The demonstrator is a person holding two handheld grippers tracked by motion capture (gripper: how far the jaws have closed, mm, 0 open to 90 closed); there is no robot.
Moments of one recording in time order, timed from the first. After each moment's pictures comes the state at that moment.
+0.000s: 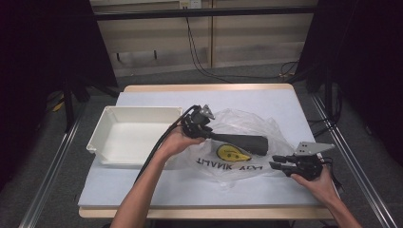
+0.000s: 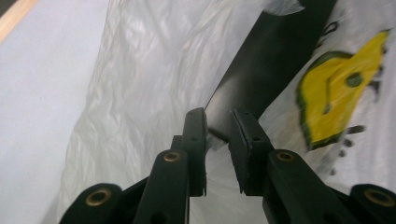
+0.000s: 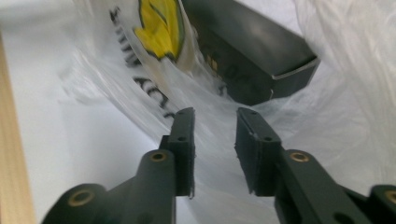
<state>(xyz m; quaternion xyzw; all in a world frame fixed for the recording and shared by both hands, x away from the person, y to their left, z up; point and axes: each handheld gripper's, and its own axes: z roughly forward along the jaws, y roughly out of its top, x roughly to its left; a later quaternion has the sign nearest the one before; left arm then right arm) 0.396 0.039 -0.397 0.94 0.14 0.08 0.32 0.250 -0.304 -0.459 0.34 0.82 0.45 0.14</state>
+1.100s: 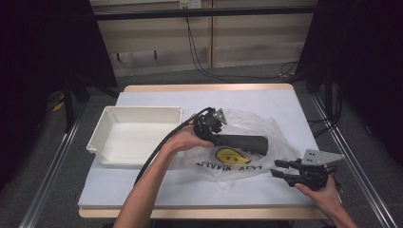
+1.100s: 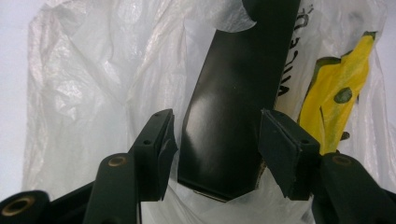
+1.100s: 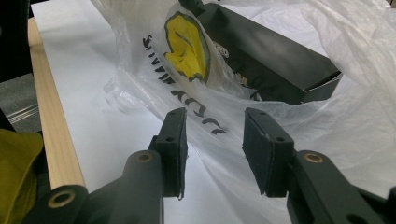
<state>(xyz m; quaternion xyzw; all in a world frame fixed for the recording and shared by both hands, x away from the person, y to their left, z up) 0.400 0.007 -0.412 0.95 0.06 0.04 0.29 0.221 -0.300 -0.450 0.32 0.80 0.48 0.14</state>
